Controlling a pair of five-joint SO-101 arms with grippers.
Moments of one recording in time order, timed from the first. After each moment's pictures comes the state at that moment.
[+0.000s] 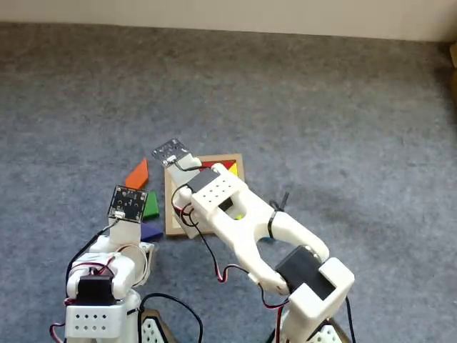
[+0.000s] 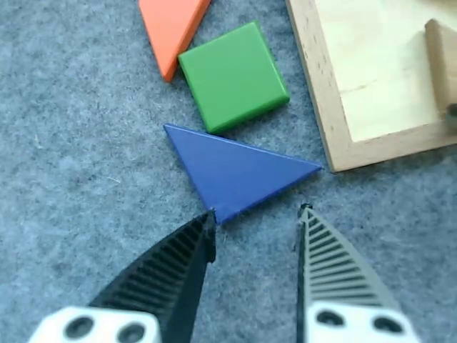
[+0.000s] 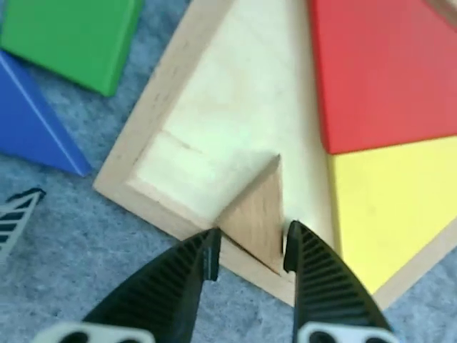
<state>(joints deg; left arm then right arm) -6.2 -101.8 96.0 75.8 -4.8 -47.6 11.2 19.9 58.4 0.7</state>
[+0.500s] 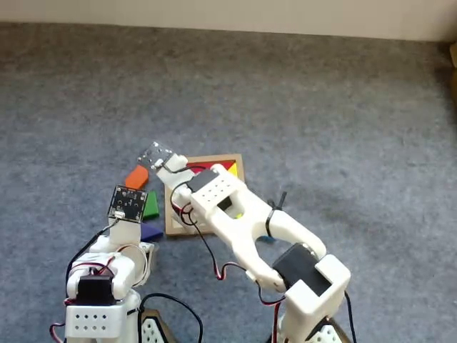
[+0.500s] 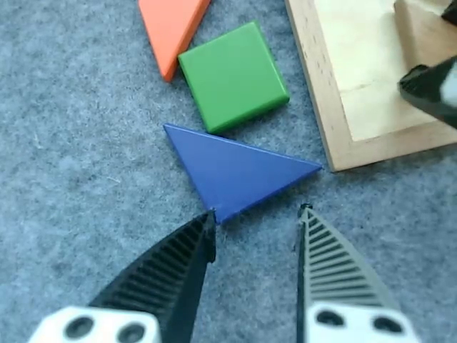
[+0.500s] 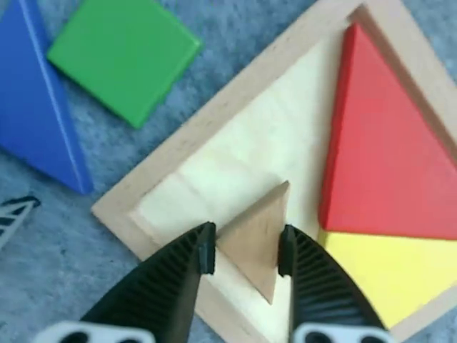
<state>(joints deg) -6.2 -101.8 96.0 75.8 -4.8 -47.3 12.1 19.9 50.2 17.3</state>
